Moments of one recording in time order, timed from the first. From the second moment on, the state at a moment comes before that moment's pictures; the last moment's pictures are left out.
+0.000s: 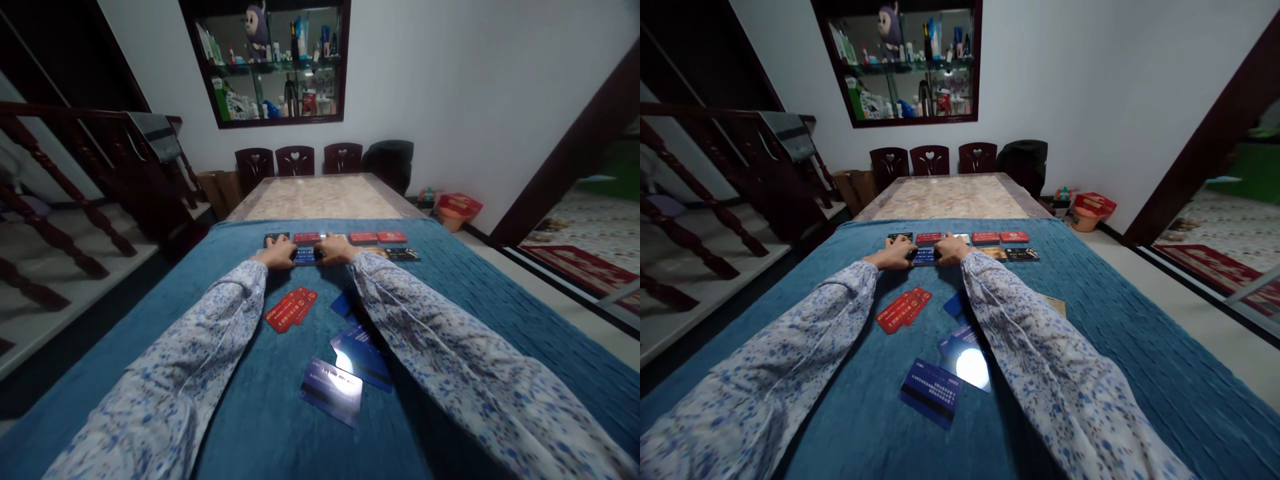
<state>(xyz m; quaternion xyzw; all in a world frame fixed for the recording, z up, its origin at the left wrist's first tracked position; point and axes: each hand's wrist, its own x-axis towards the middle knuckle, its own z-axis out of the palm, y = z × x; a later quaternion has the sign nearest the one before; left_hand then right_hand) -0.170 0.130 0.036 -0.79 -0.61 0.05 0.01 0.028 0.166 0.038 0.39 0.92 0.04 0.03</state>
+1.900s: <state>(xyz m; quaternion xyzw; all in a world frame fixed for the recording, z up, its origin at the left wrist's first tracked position) -0.198 0.017 0.018 -0.78 -0.62 -0.06 0.07 0.045 0.115 0.035 0.29 0.95 0.02 -0.08</state>
